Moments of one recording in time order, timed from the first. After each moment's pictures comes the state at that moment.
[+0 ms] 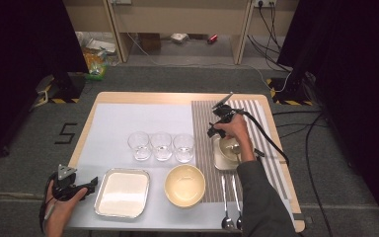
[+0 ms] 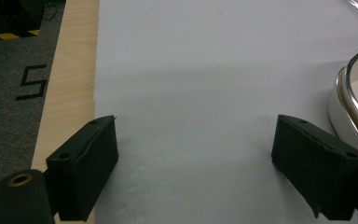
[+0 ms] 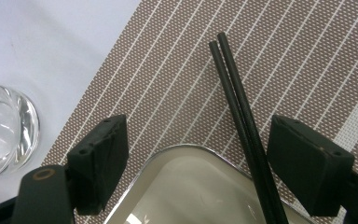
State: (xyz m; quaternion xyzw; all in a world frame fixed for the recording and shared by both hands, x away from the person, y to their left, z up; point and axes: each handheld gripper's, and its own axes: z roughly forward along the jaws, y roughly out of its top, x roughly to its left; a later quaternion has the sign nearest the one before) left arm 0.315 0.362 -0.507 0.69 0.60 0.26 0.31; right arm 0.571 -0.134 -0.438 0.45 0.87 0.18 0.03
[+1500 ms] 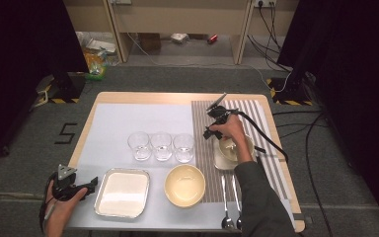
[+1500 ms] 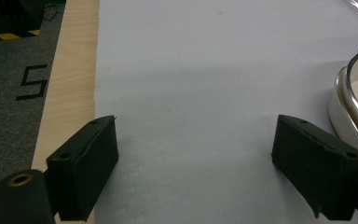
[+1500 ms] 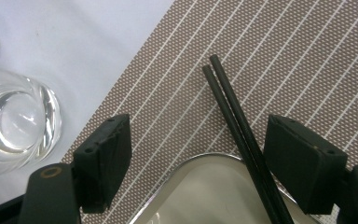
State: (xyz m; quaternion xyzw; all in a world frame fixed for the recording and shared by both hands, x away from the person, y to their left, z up) left arm 0.315 0.362 -0.507 0.69 0.60 0.26 0.31; right arm 0.566 -0.117 -0.438 0.42 0.89 0.18 0.02
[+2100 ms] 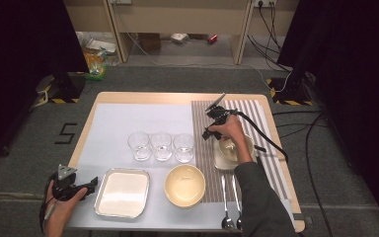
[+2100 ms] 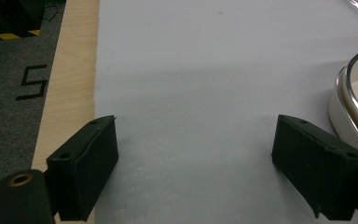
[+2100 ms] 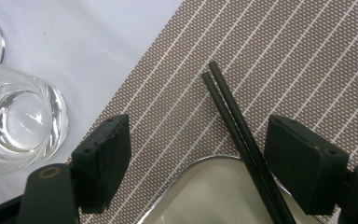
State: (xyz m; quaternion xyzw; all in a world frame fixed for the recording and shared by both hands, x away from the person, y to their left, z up) left arm 0.315 0.362 -0.507 0.69 0.60 0.26 0.31; right arm 0.565 -0.114 -0.438 0.42 0.89 0.18 0.02
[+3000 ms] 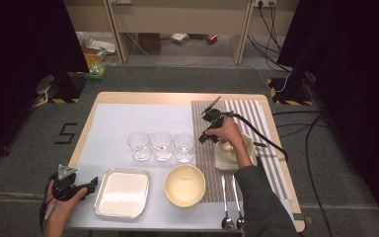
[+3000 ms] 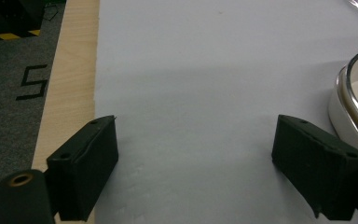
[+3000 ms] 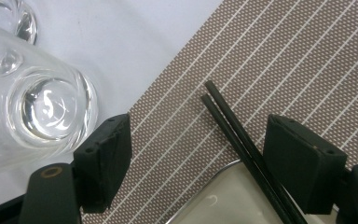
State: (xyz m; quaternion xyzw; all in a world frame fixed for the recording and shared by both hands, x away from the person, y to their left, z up) left arm 0.315 0.362 -0.507 0.69 0.60 0.26 0.31; right arm 0.552 -0.101 -0.438 0.38 0.91 0.18 0.02
